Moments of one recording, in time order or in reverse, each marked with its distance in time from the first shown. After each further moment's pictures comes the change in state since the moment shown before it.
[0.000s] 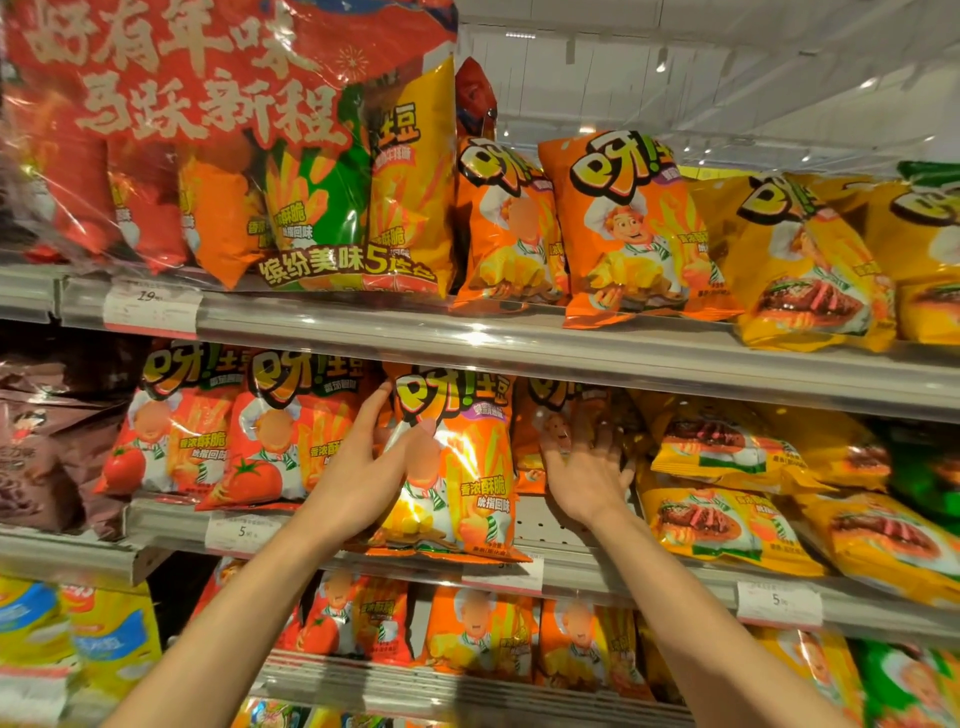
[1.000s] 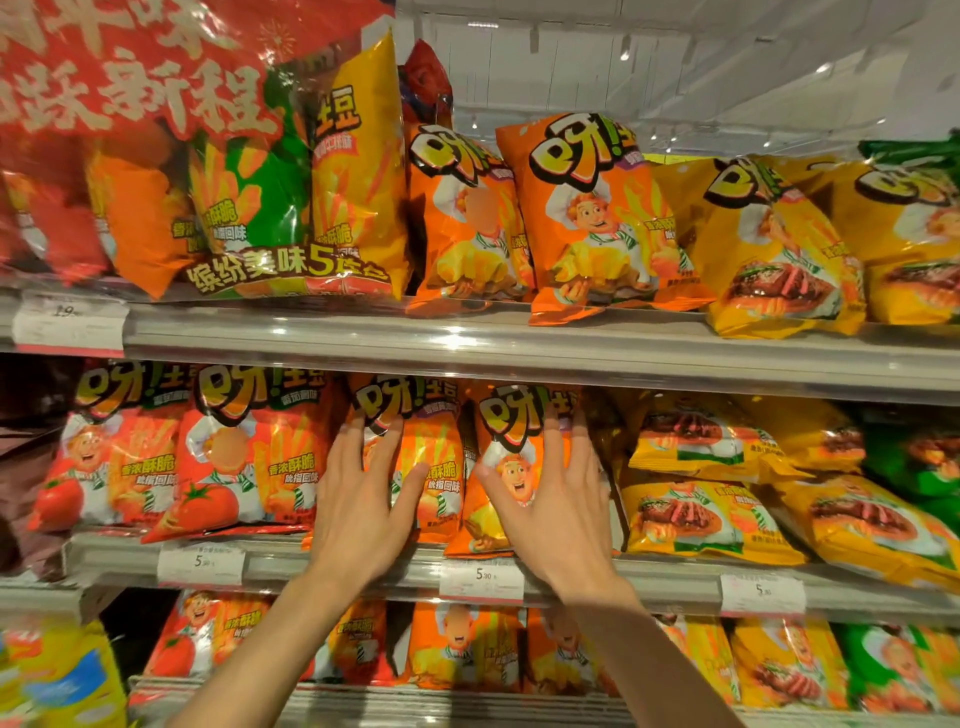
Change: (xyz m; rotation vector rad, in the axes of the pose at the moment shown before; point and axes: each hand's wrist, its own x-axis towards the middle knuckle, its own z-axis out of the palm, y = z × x) left_hand 0.028 -0.072 0.045 0.670 0.187 0.245; right_hand -0.078 -0.020 -0.021 0.061 0.261 -0.188
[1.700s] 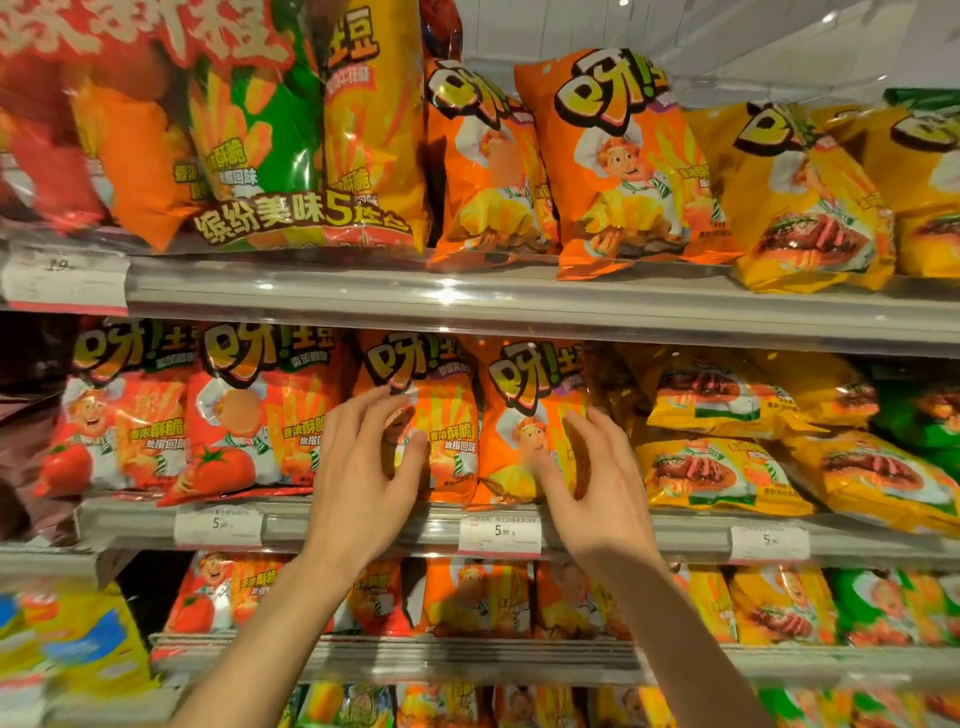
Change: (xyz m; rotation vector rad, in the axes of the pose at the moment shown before) left_hand -0.016 0.006 -0.034 -0.231 0.100 0.126; right_hand -0.035 0.007 -0.023 0.327 -0.054 0.056
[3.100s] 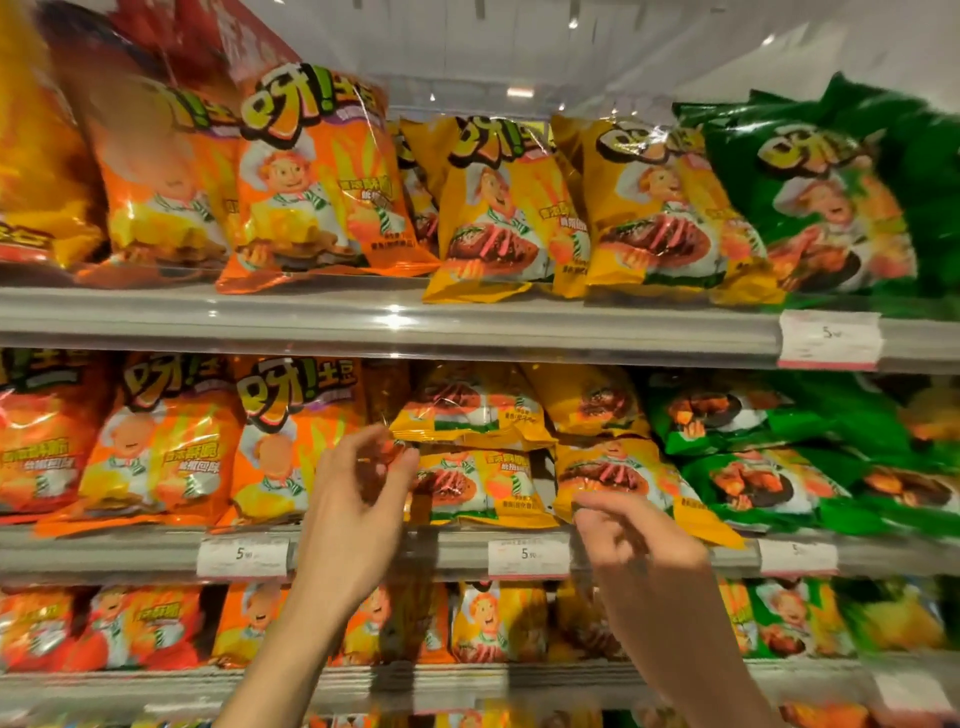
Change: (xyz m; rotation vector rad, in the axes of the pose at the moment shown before) left_hand -0.030 0.208 0.150 -0.334 -0.032 -0.334; right_hand -0.028 0.165 -0.218 -0.078 0.203 -0.196
